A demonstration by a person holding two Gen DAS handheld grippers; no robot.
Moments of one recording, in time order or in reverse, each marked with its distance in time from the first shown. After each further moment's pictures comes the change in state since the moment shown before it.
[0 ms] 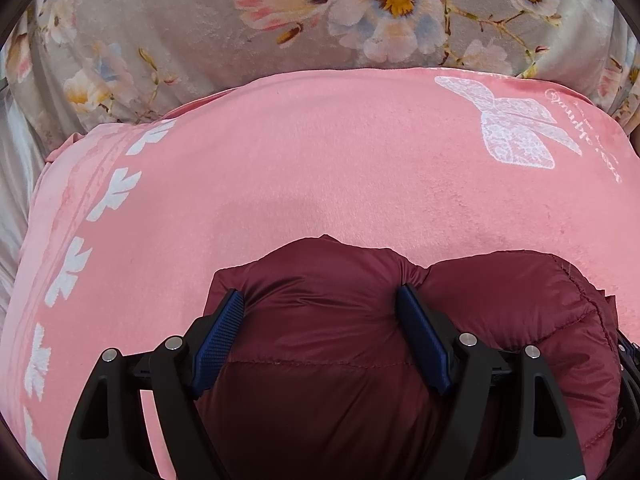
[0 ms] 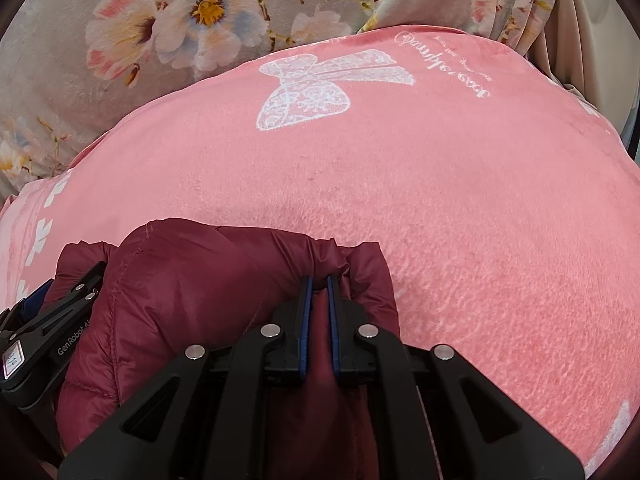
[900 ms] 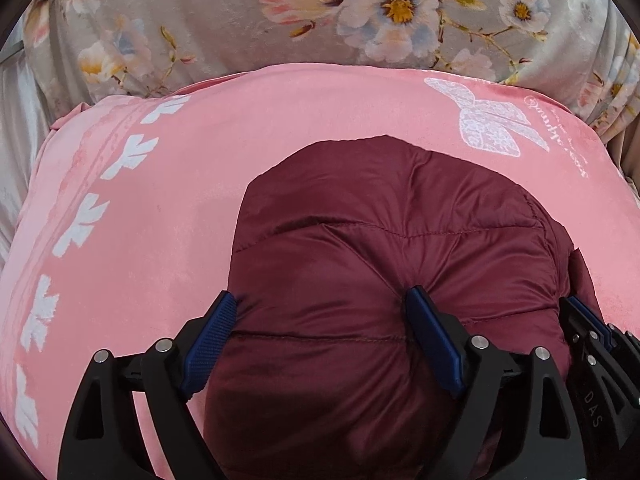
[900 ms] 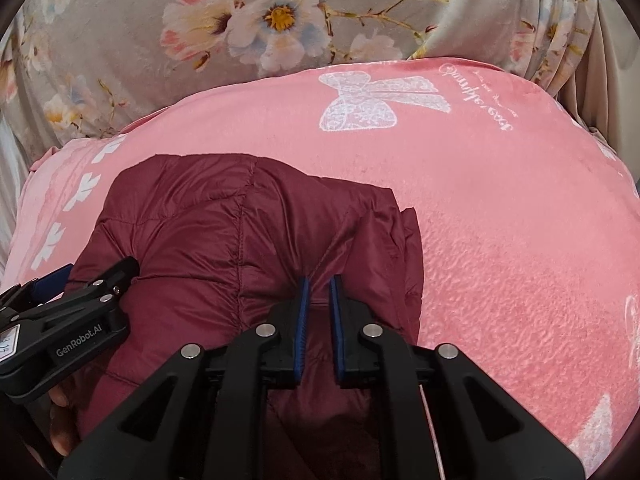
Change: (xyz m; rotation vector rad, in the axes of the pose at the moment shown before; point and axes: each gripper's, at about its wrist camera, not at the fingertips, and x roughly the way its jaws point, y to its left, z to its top) left arm -0.057 0.027 -0.041 -0.064 0.021 -0.076; right arm -0.052 0.018 -0.035 -0.168 -0.066 0.090
